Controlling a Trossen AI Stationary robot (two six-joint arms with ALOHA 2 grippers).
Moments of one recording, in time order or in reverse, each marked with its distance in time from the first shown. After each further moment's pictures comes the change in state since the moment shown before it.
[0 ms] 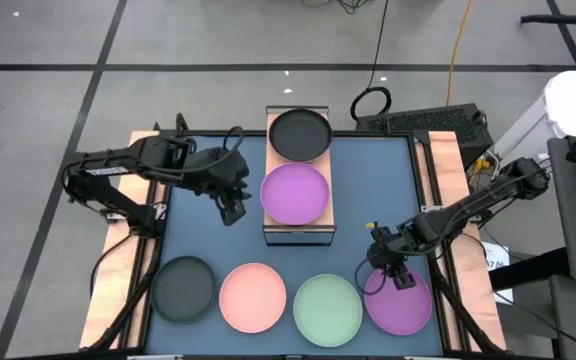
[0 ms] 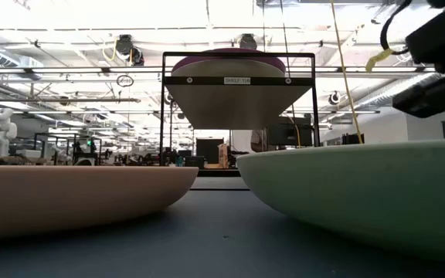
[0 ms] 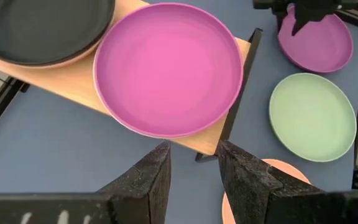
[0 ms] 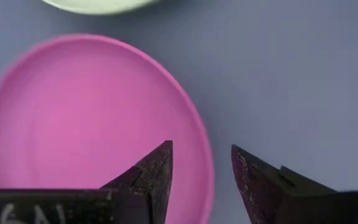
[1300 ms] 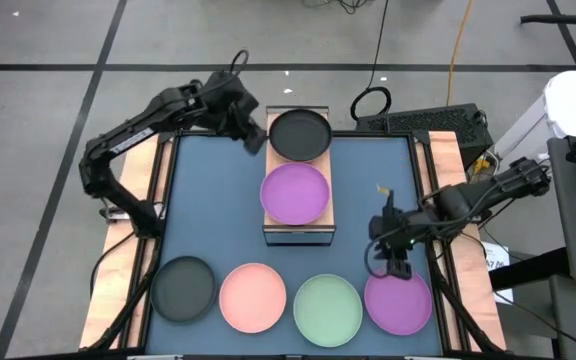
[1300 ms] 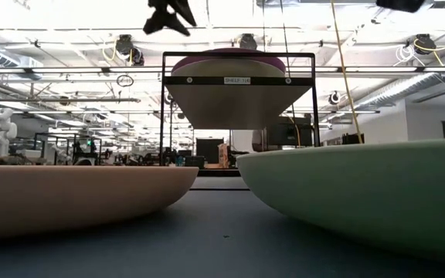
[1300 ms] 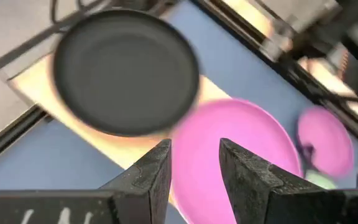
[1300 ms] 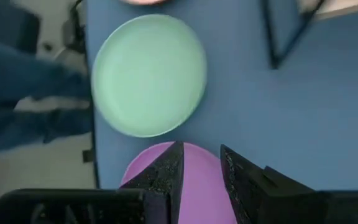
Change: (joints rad) left arm 0.514 0.088 0.001 0.246 0.322 0.108; right arm -0.037 0.000 0.597 -0.415 0.094 0.360
